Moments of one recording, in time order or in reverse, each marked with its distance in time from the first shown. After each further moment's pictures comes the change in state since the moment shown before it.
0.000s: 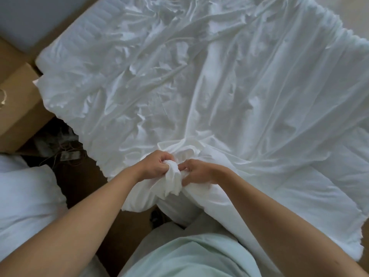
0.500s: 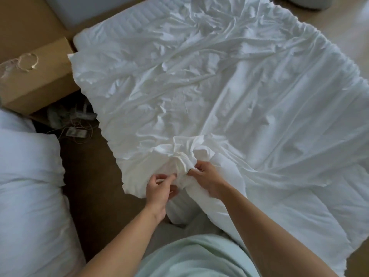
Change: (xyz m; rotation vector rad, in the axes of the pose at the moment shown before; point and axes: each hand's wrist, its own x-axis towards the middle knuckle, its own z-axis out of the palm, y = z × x) left_hand -0.084 -0.044 0.115 -1.257 0.710 -0.326; right_hand -0.002 -0.008 0.071 0.358 0.423 -0.011
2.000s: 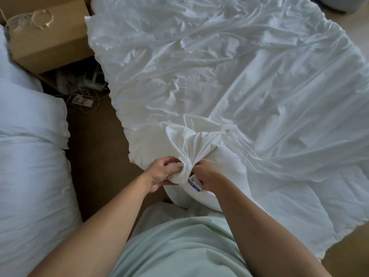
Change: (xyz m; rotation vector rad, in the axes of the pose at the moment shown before) left_hand 0.014 -0.039 -0.062 0.157 -0.446 -0.107; right_hand -0.024 0.051 0.049 0.200 -0.121 0.384
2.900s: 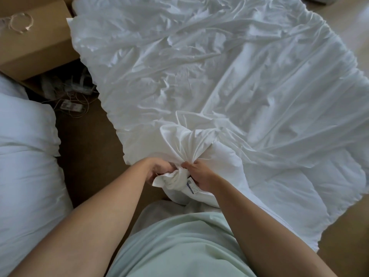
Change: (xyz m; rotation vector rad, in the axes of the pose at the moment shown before) left_hand 0.002 0.037 0.012 0.610 -0.069 -0.488; right_hand -0.011 0.021 0.009 0.083 -0.010 -0.089
